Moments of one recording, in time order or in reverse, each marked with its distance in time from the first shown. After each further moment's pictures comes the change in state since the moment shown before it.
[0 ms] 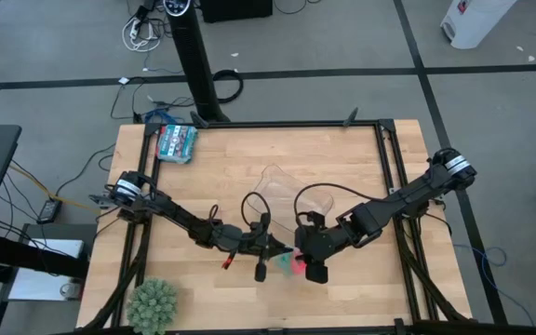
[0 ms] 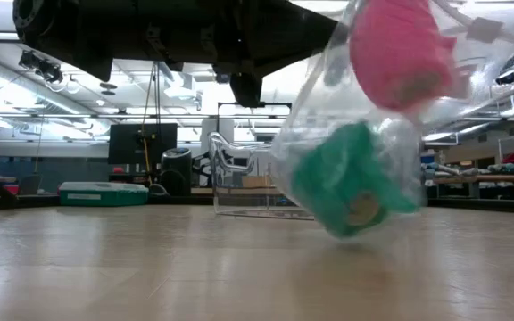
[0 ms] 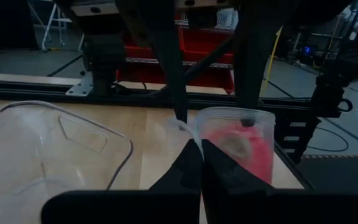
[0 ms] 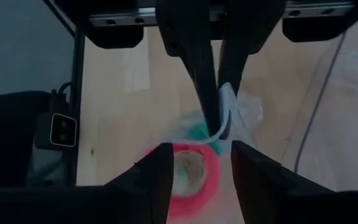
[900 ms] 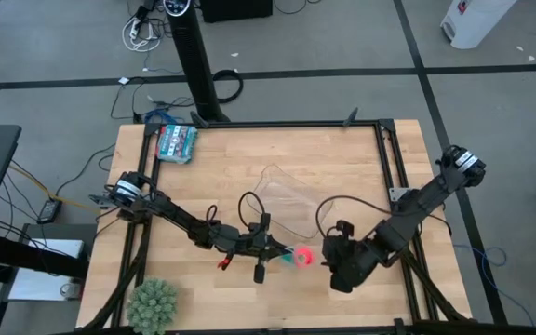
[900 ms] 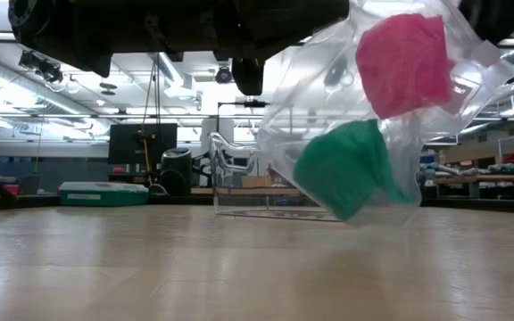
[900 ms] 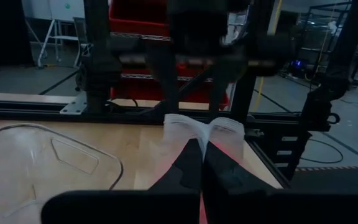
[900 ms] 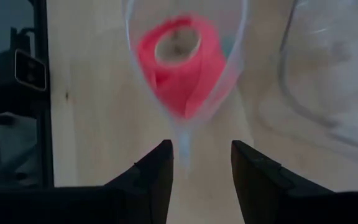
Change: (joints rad) left arm -0.009 0.002 0.000 0.076 0.003 0.027; right arm 0.224 -0.097 -0.161 -0.124 0.185 0.273
